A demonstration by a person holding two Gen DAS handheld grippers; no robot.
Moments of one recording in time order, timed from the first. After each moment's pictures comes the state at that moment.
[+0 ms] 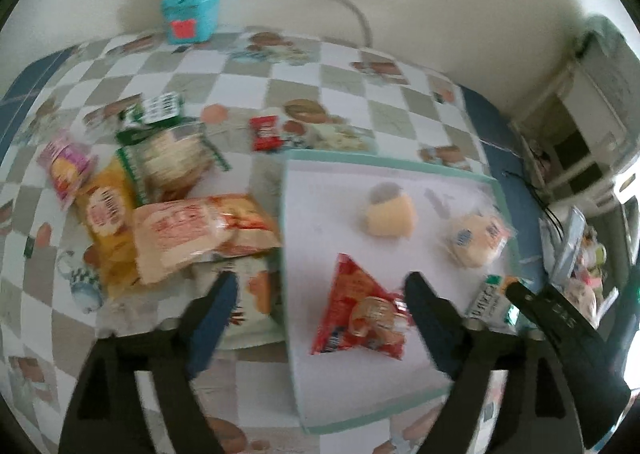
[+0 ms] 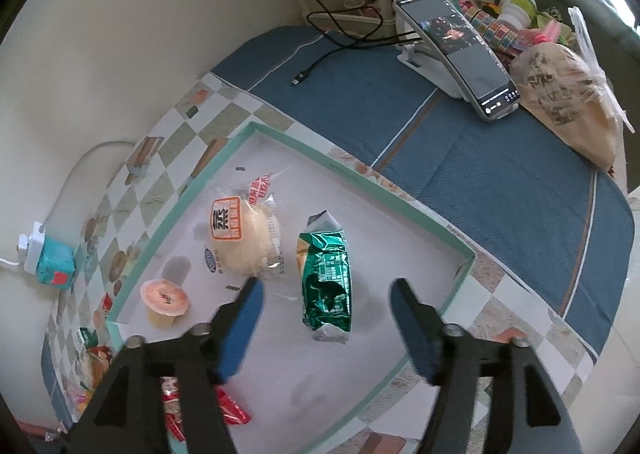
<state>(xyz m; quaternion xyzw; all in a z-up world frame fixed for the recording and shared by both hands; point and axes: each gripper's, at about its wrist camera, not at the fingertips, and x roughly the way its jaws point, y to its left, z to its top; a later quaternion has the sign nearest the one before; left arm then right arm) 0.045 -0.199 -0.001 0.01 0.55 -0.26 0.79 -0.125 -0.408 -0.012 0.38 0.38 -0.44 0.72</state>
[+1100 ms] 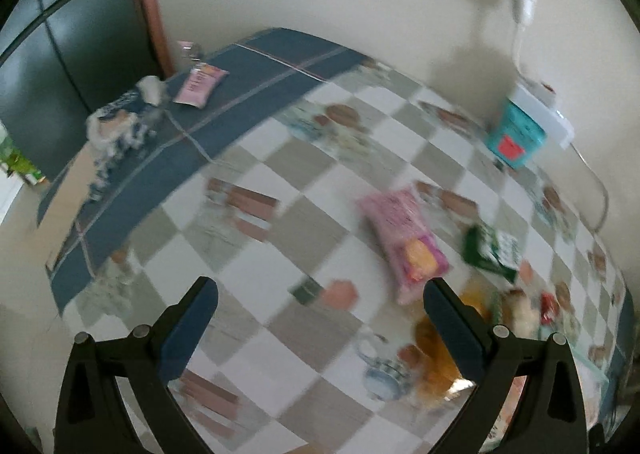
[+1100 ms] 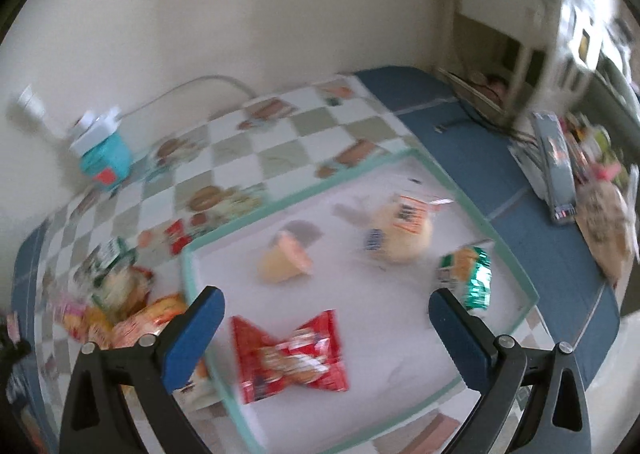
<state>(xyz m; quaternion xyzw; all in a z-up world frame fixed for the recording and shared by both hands) 0.135 0.029 0.018 -0.09 0.50 0.10 0.85 -0.024 -0.294 0.036 0.19 0.43 -0.35 0.81</state>
